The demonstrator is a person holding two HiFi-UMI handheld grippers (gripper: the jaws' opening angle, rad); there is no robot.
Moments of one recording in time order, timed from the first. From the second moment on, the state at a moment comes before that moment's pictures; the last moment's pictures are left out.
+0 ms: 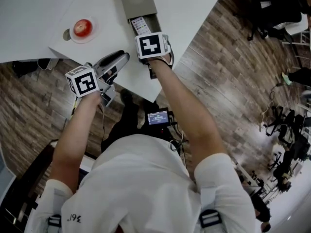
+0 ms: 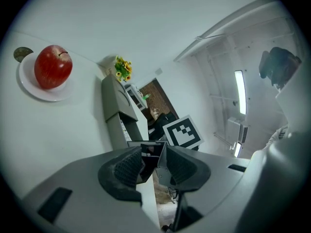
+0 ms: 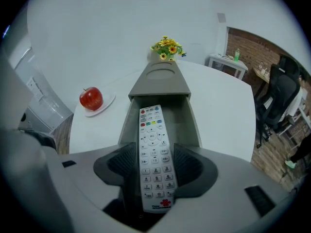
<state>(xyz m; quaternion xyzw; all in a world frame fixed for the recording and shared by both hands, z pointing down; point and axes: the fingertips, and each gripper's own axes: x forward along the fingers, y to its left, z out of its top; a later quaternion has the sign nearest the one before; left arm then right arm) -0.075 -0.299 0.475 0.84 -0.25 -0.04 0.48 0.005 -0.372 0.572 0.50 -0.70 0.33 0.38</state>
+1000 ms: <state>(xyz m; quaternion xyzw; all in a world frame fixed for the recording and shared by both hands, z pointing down) -0.077 -0.300 0.470 0.83 -0.25 -0.05 0.49 0.023 -0.390 0.552 0.54 -0.68 0.32 0.37</state>
